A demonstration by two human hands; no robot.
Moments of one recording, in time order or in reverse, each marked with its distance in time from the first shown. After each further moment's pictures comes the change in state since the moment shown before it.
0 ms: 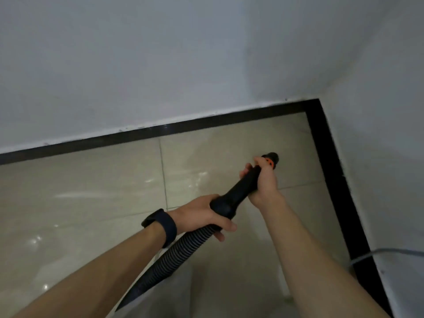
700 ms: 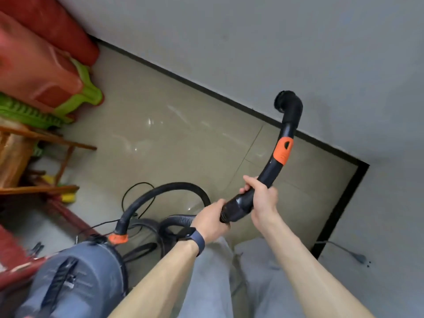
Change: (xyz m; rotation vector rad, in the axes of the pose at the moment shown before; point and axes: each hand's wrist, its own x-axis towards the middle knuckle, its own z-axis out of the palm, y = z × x) left_hand -0.443 0.035 0.232 0.059 0.851 -0.187; right_hand -0.519 0.001 0.034 -0.845 -0.353 0.040
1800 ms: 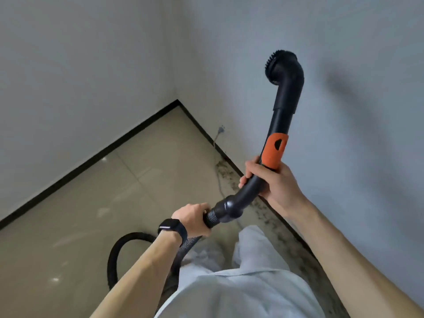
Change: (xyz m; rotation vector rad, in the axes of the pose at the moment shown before) left_hand -0.167 0.038 0.038 0.993 -0.613 0.817; right_hand -0.396 0.077 -0.171 0.501 0.399 -0.488
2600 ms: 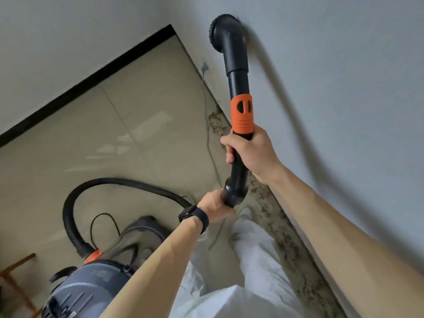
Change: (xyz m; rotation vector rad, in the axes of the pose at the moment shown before) left_hand 0.144 0.215 0.218 -0.431 -0.108 -0.302; right_hand 0.091 0.080 -0.234 -0.287 -0.136 0.087
